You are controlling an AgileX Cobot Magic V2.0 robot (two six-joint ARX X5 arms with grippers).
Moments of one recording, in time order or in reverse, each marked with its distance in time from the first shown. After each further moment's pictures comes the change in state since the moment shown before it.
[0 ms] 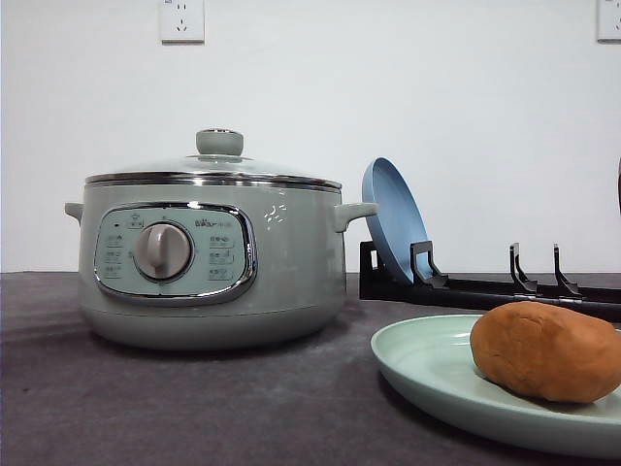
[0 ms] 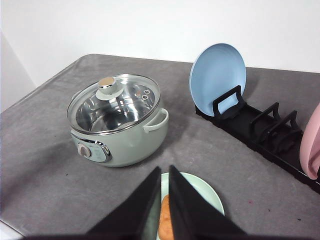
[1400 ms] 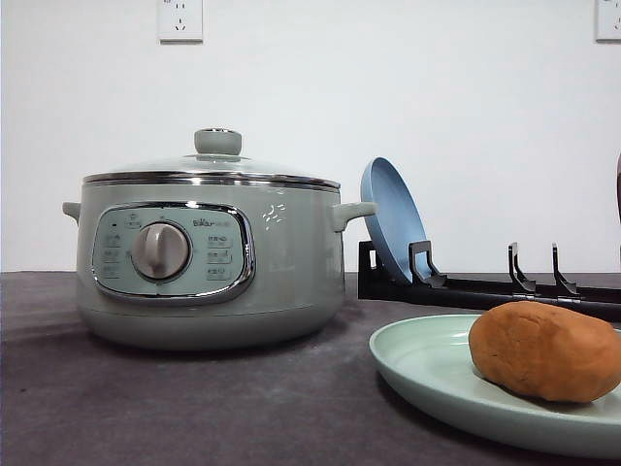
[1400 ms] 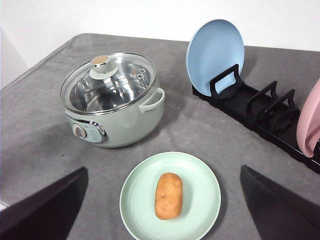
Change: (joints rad) left_arx -0.208 0.074 0.098 -0.096 -0.002 0.013; right_arx 0.000 0.000 0.000 -0.076 0.000 0.000
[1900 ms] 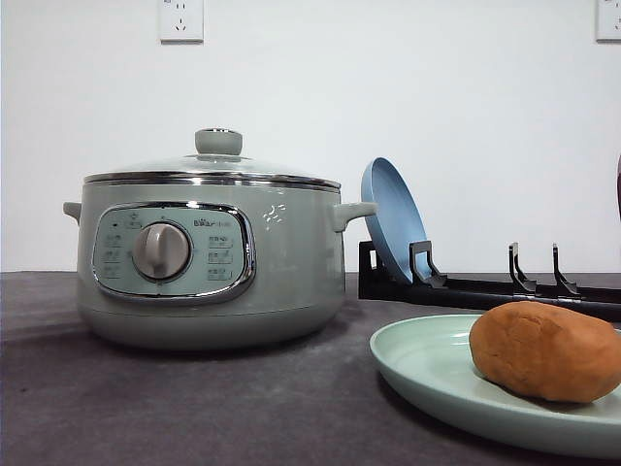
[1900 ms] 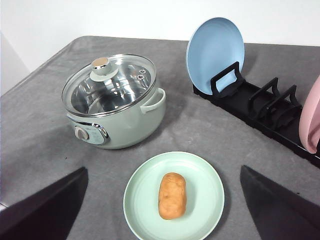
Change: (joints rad) left_arx 0.000 0.089 0.035 -0.022 0.000 0.067; right_arx 0.000 0.000 0.000 0.000 0.001 0.028
